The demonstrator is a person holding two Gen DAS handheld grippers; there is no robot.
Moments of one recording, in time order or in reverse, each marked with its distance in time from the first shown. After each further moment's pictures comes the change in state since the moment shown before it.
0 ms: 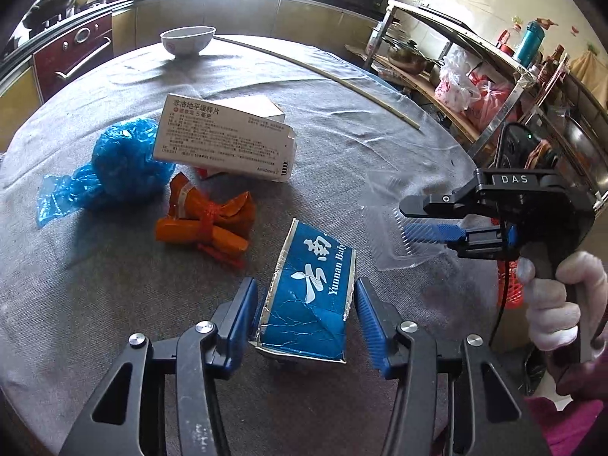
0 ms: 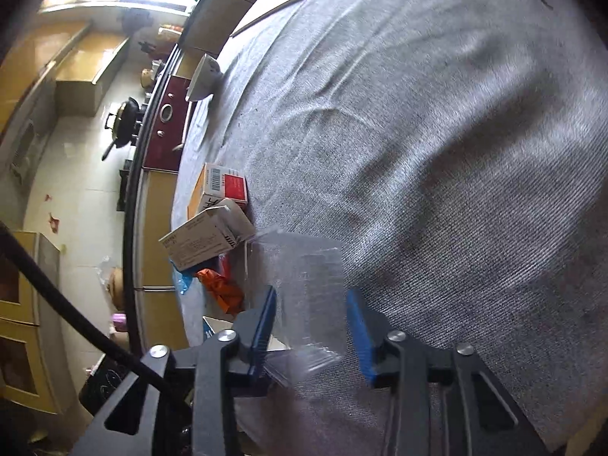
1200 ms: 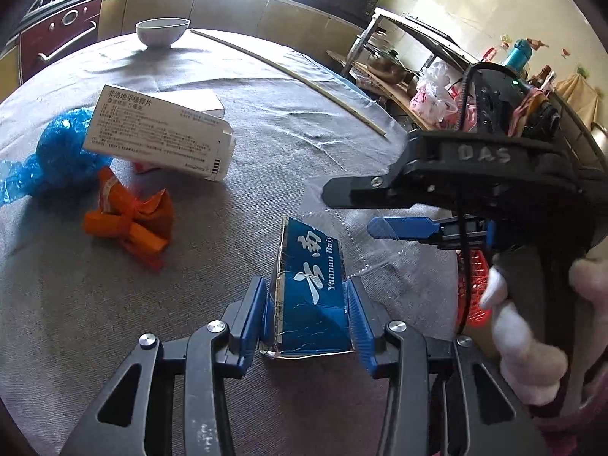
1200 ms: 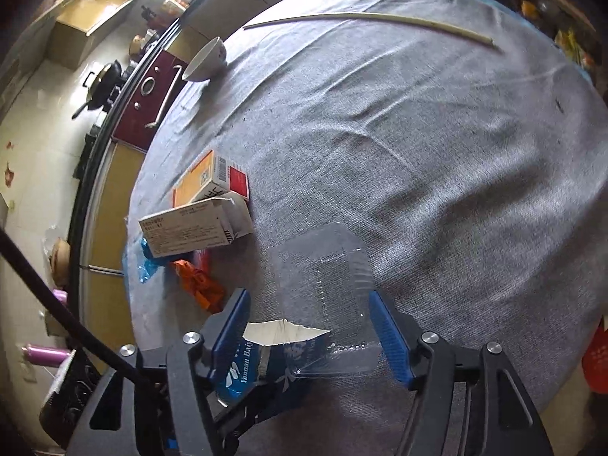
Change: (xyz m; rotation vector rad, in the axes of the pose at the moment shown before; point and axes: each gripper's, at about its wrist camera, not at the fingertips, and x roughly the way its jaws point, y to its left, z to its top) left arm 0.017 -0.032 0.003 -0.066 -0.015 -0.138; right arm -0.002 0.062 -0.007 -0.202 -0.047 -0.305
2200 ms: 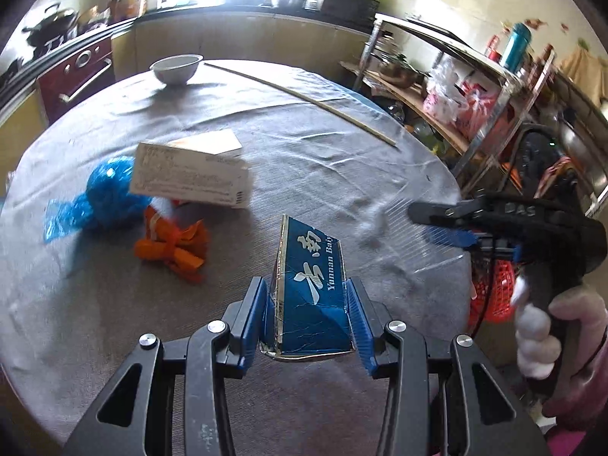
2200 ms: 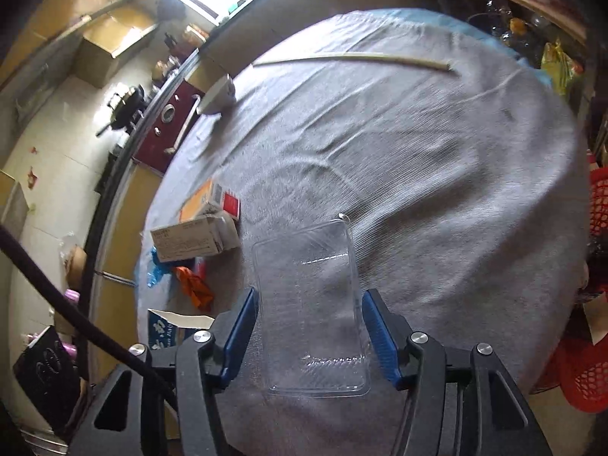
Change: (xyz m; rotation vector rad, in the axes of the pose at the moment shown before) left arm -0.033 -0.027 0.005 0.100 -0.044 0.158; right arm -0.049 -0.056 -0.021 -0.007 -0.164 0.098
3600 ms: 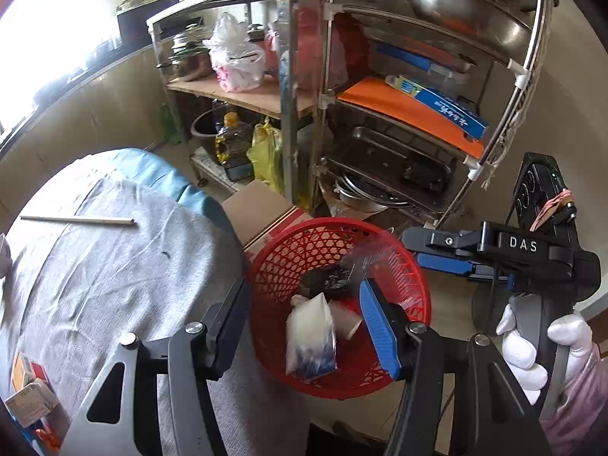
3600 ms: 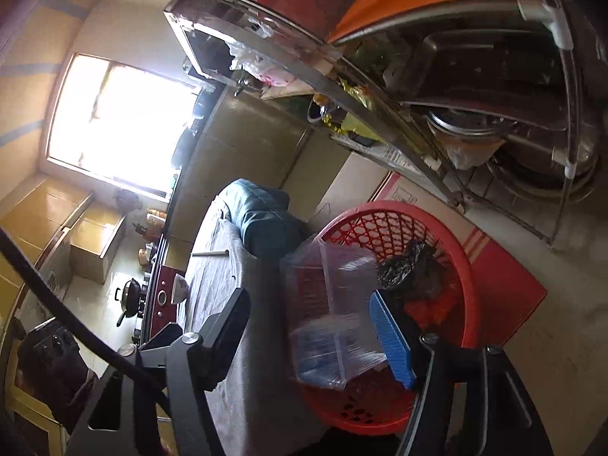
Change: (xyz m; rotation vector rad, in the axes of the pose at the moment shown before) left arm 0.092 -0.309 0.063 0.557 0.093 -0.176; right arm -0.207 -0.274 -0.047 0.494 -0.417 0.067
